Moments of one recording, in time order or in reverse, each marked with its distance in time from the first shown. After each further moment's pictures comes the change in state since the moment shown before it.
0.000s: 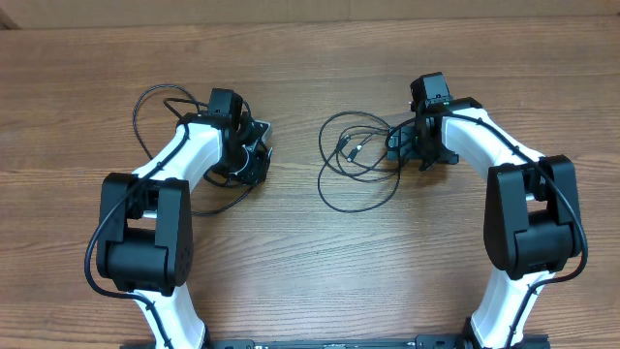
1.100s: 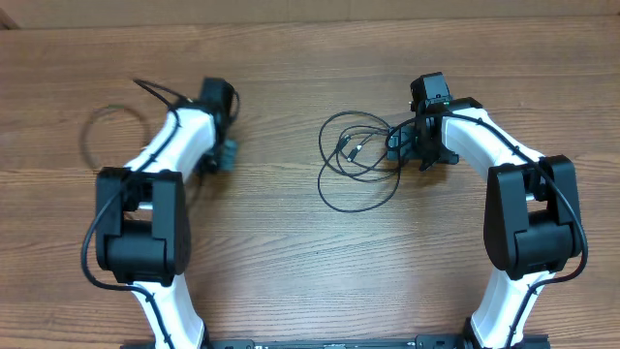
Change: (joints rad) left arm 0.054 0.038 0.163 -0.141 -0.624 -0.193; right arm 0.000 0.000 0.000 0.000 0.000 0.000
